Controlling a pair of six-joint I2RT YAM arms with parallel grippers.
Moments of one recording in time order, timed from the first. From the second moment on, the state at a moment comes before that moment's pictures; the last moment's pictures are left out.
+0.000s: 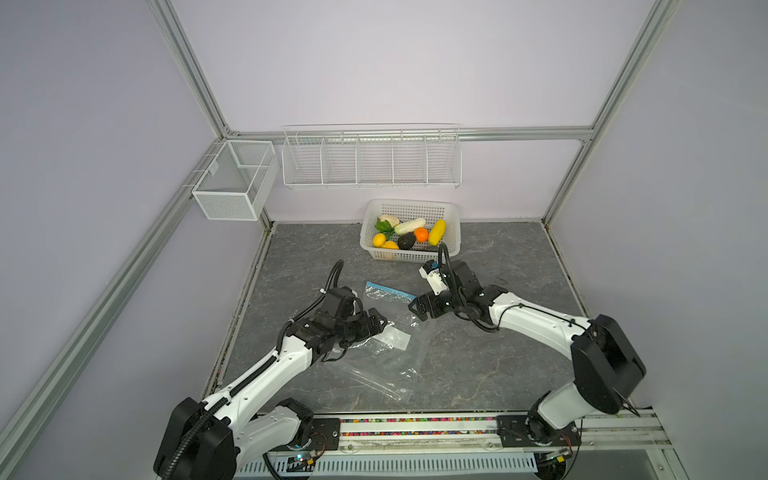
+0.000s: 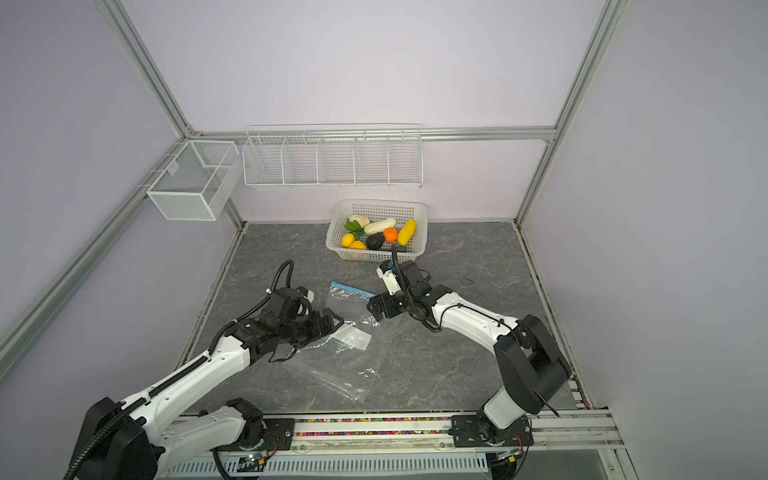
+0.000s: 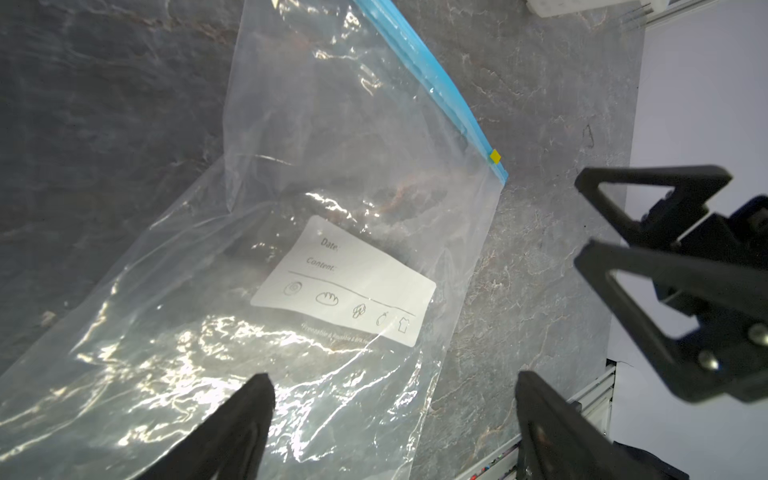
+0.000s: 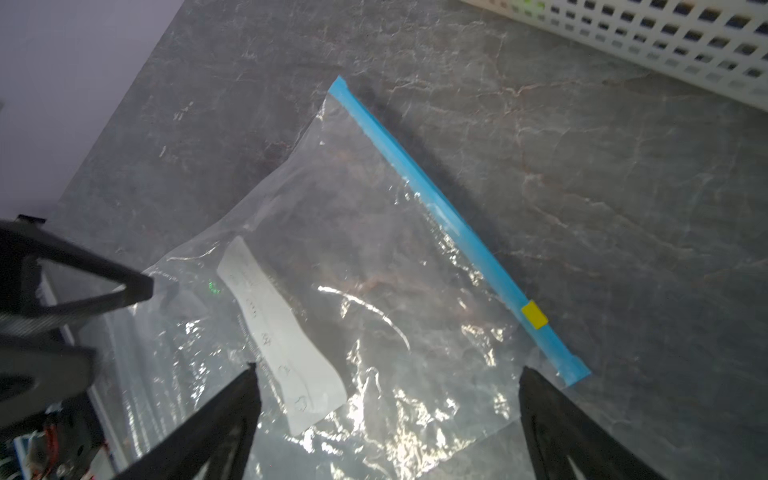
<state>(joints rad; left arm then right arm) -0.57 1.09 0.66 -0.44 0.27 -0.83 0.66 1.61 1.04 -0.26 -0.22 0.21</state>
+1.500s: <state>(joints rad) -0.33 1.42 0.72 -0.47 0.20 -0.69 0.60 1.88 1.13 -0.38 -0.49 0.19</state>
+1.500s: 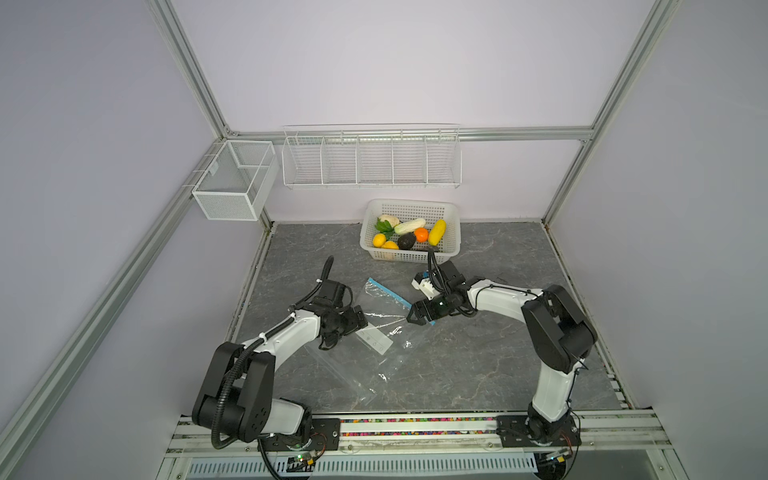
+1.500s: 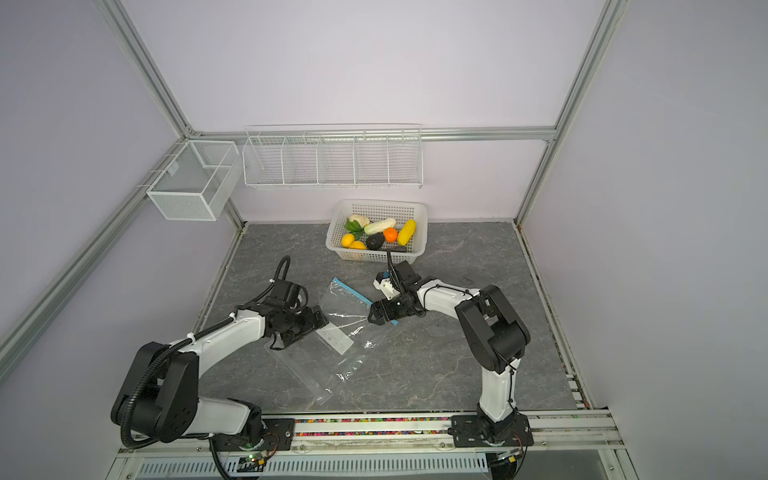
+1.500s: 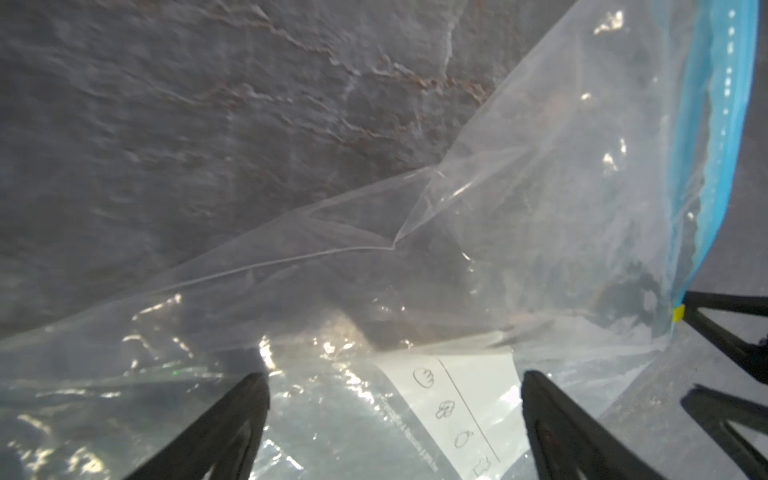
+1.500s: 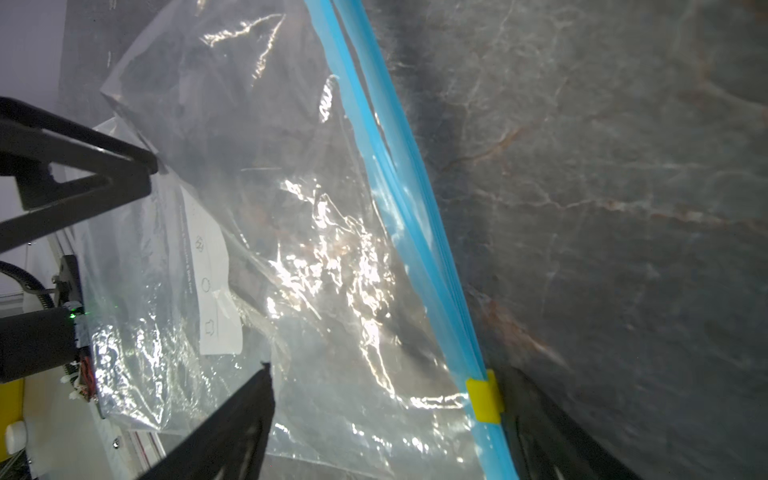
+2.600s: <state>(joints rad) -0.56 1.38 0.96 -0.57 0.25 -0.61 0.58 1.71 0.86 -0.09 -0.79 0.36</state>
